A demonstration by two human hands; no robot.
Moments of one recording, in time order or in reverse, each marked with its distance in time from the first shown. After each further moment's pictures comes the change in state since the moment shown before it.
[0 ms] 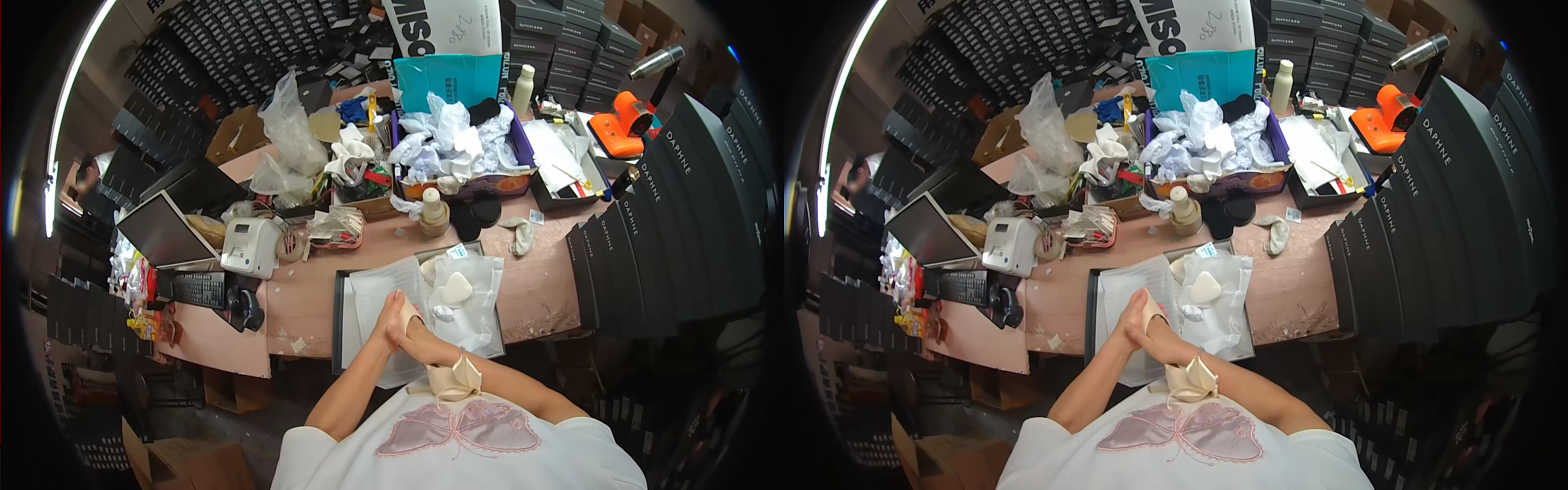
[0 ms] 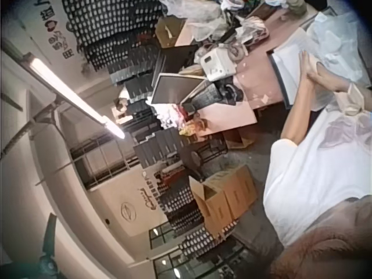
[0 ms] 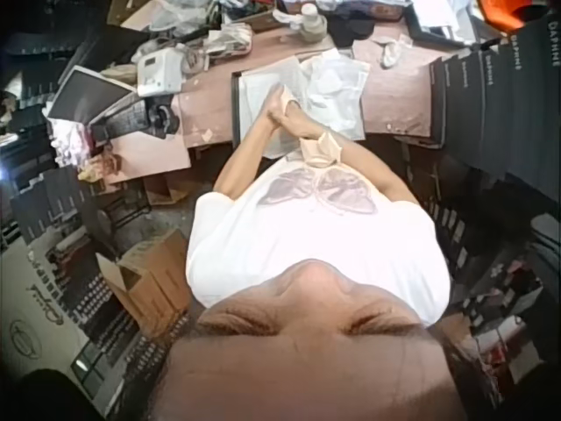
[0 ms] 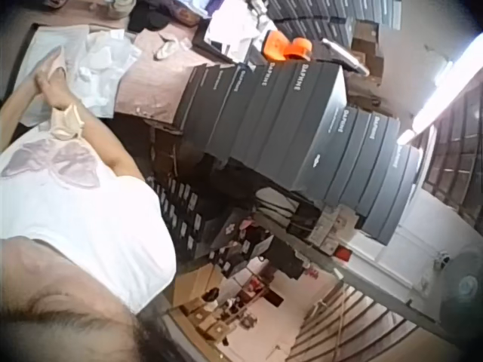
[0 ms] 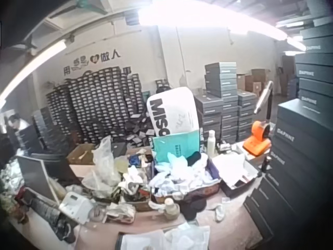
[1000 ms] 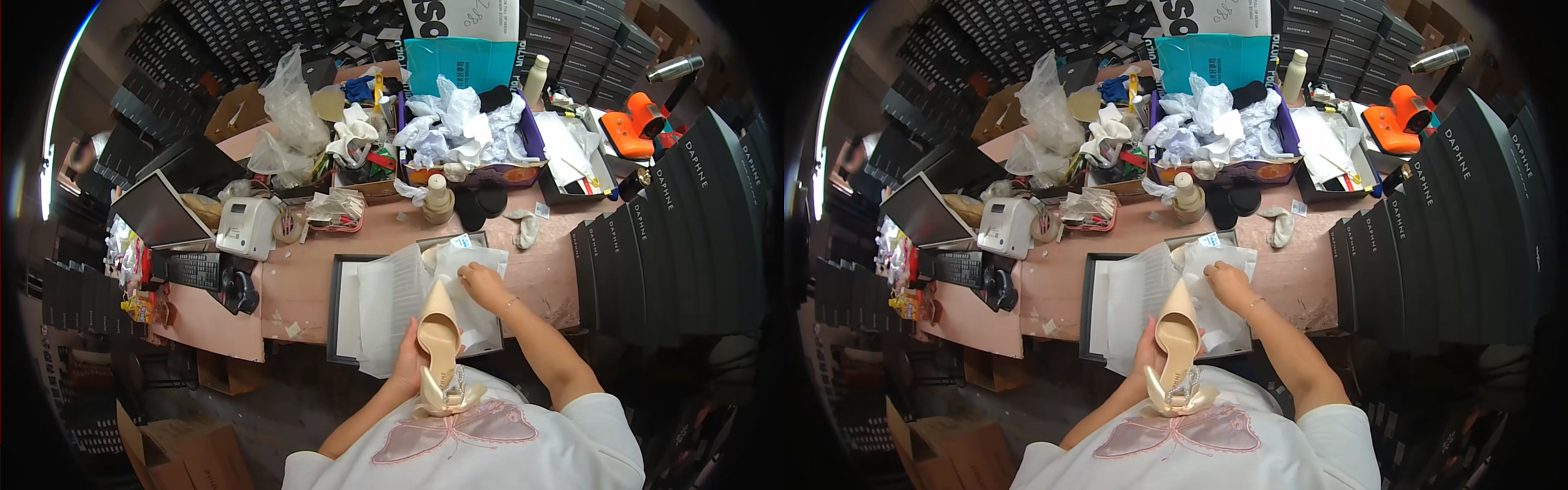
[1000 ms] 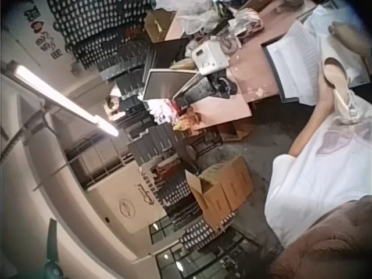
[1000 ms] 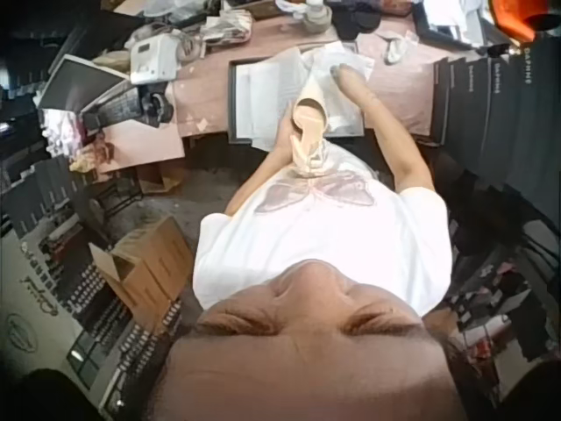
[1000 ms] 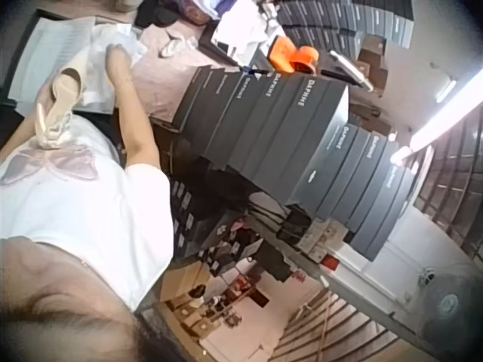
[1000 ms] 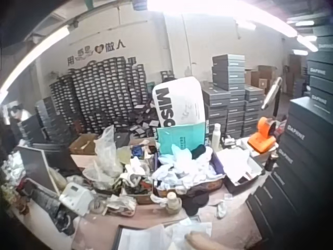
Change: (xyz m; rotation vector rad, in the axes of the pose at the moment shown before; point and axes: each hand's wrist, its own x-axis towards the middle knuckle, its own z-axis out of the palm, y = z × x) left_hand -0.099 -0.036 0.057 -0.439 -0.288 -0.081; right_hand 0.017 0.066 -0.145 -0.939 -0.112 0.095
